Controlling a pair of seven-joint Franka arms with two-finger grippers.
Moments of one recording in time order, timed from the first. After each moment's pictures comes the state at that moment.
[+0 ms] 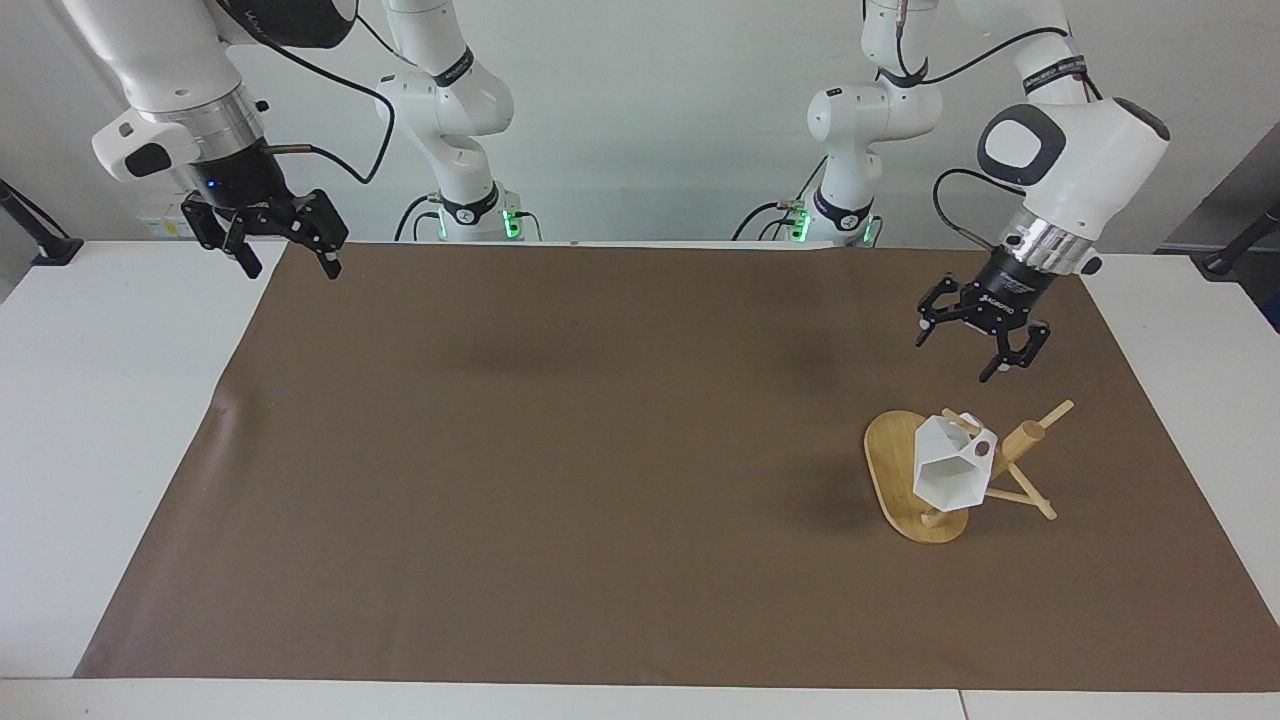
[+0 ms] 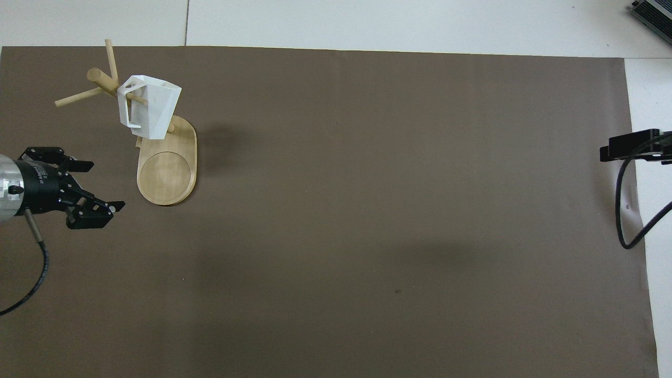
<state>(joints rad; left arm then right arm) 0.09 -0.20 -0.09 -2.08 -0.29 2.04 -2.05 -0.04 -0.01 -0.04 -1.55 0.04 1.63 -0.03</state>
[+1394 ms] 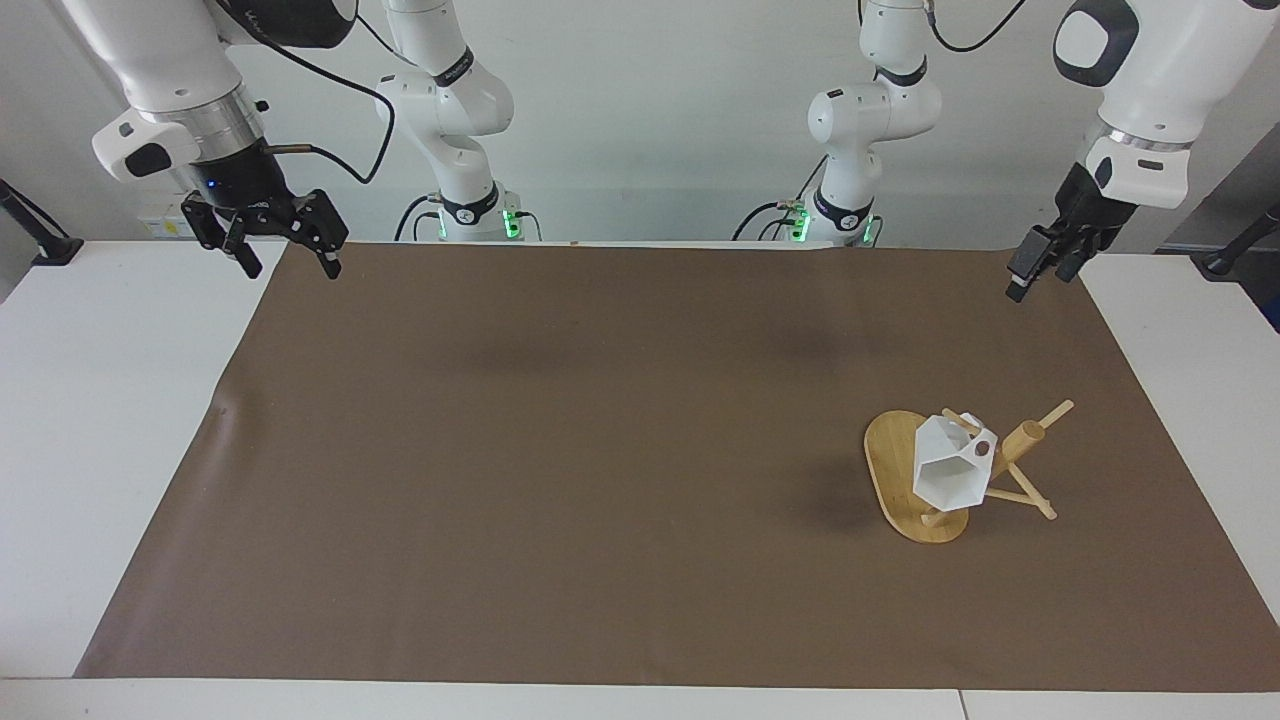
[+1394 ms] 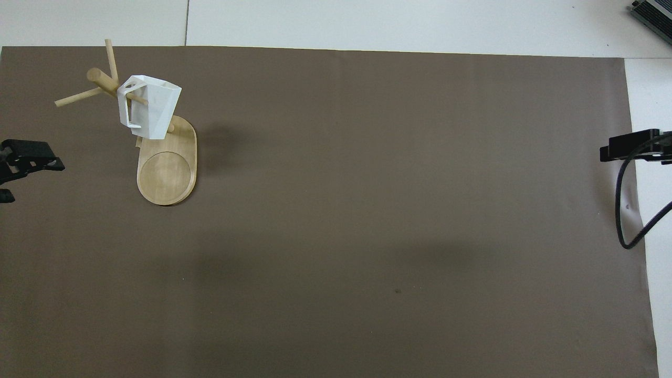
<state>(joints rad) 0.14 -0.18 -0.09 -1.83 -0.04 1.78 -0.25 -0.04 -0.01 -0.04 -1.55 0.04 1.63 -0.03</state>
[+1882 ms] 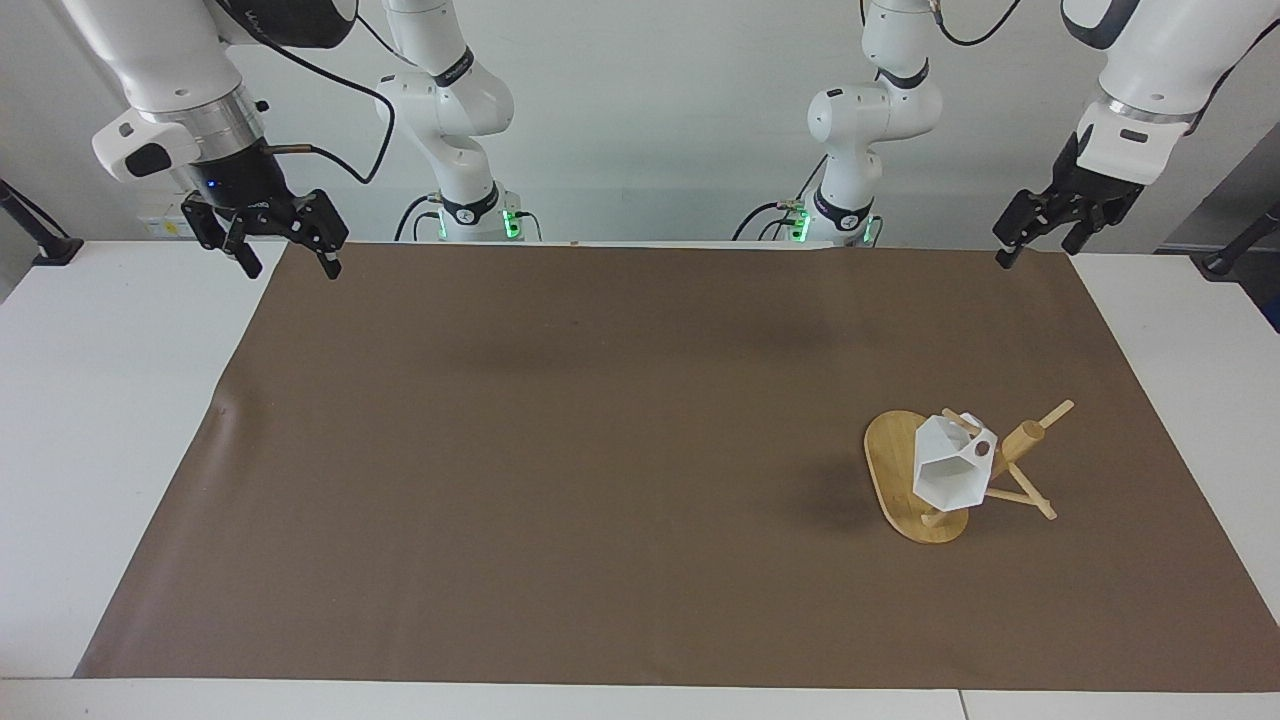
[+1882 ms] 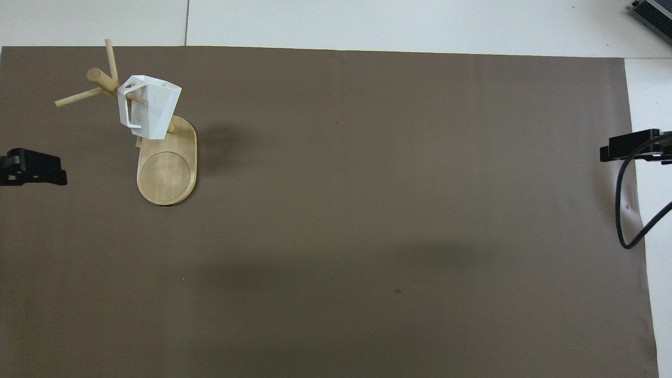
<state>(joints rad) 0.05 -0.10 -0.12 -1.64 0.01 1.56 -0.18 -0.04 -0.01 -0.04 -1.55 0.04 1.63 -0.03</state>
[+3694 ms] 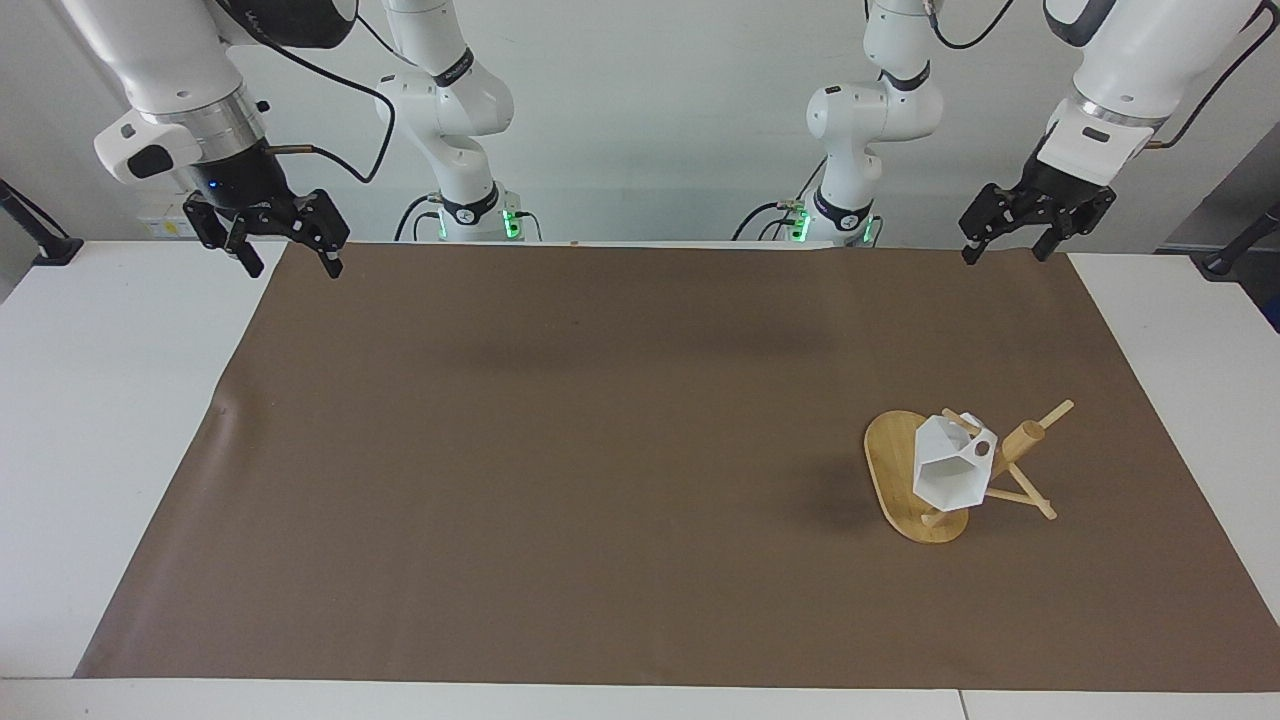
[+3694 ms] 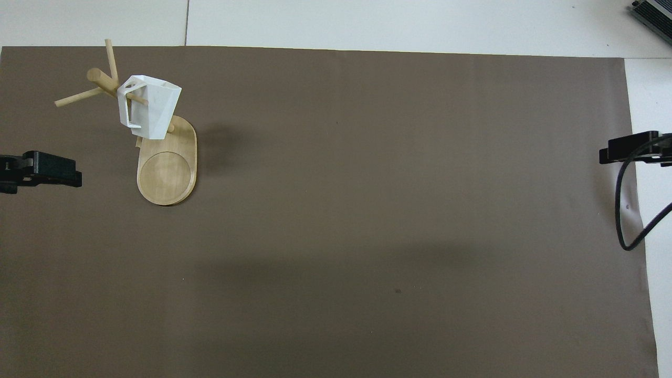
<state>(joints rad) 0.00 -0.10 -0.08 -1.63 -0.04 1.55 -0.11 -0.04 -0.01 -0.04 -1.55 0.04 1.62 -0.03</state>
